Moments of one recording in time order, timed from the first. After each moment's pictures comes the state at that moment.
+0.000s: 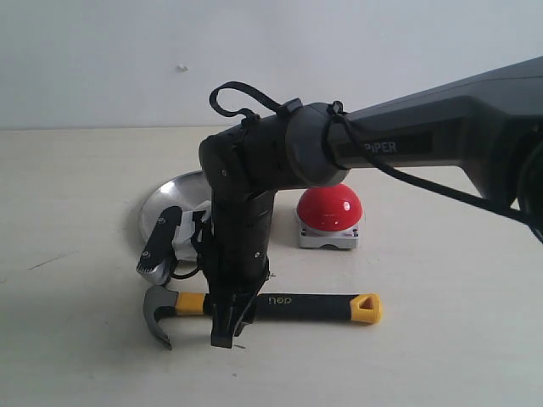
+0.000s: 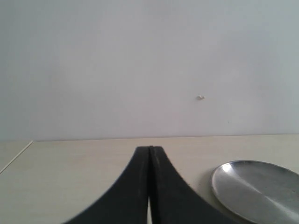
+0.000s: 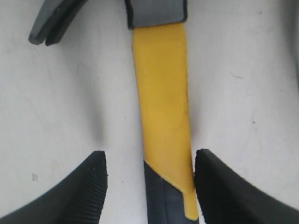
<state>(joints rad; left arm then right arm) -0.04 0.06 0.00 0.16 -0.03 -0.13 0.67 2.20 -1.55 0.08 0.91 -0.65</state>
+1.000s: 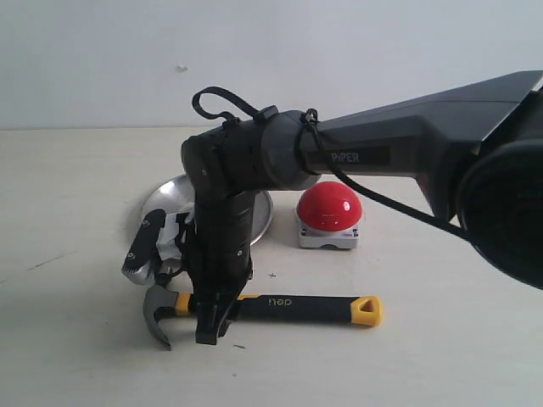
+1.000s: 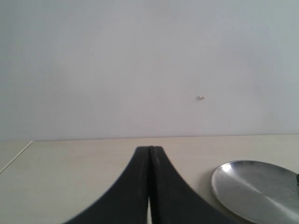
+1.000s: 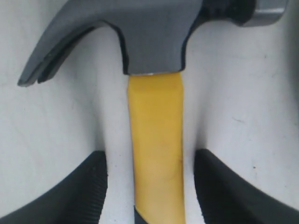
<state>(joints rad) -0.04 0.06 0.00 0.16 -0.03 -0.13 0.68 2.29 -1.68 0.11 0.97 -0.69</state>
